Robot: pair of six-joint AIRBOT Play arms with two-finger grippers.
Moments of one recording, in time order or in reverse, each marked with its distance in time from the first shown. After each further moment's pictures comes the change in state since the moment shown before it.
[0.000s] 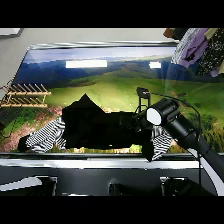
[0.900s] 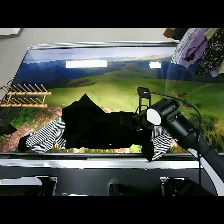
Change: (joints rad) left arm -0.034 -0.177 -0.004 -0.003 0.027 0.029; right arm 0.000 0.000 0.000 -0.032 0.003 0.009
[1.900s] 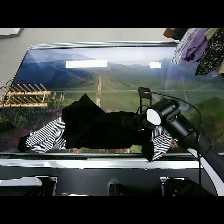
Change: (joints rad) left arm -0.011 0.034 0.039 -0.141 -0.103 -0.003; right arm 0.000 0.000 0.000 -0.042 0.025 0.001
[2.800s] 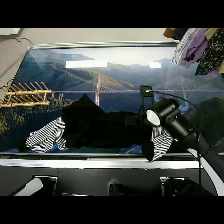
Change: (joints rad) left arm -0.222 0.459 0.178 -0.124 -0.069 -0.033; right arm 0.000 0.000 0.000 -0.104 0.011 -0.003
